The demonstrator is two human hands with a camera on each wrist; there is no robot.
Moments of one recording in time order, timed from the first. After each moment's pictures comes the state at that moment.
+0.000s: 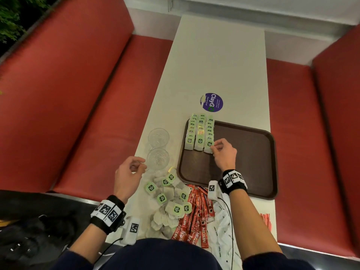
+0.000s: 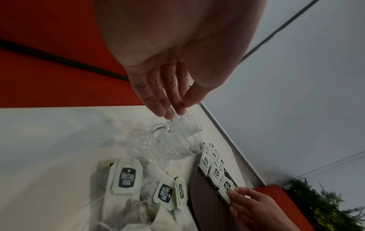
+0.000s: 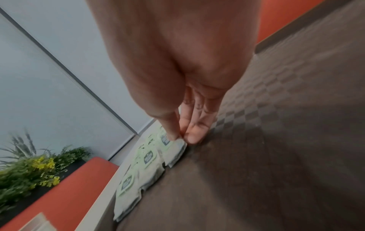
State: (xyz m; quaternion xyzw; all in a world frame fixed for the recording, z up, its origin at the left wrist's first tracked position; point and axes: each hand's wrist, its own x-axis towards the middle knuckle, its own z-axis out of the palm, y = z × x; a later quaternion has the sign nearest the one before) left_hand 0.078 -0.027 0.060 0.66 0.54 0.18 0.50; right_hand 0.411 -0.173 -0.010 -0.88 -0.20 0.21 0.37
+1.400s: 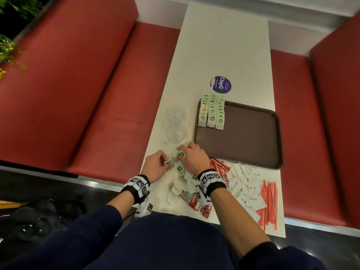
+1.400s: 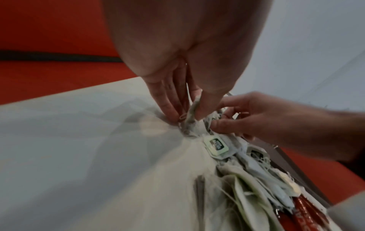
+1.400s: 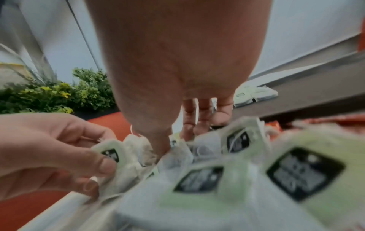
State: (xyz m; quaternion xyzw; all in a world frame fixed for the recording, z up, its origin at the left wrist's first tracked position) left_hand 0.032 -0.056 -0.006 0.79 0.42 0.02 0.45; right_hand 0.203 -0.163 0.008 -0.84 -0.50 0.20 0.08
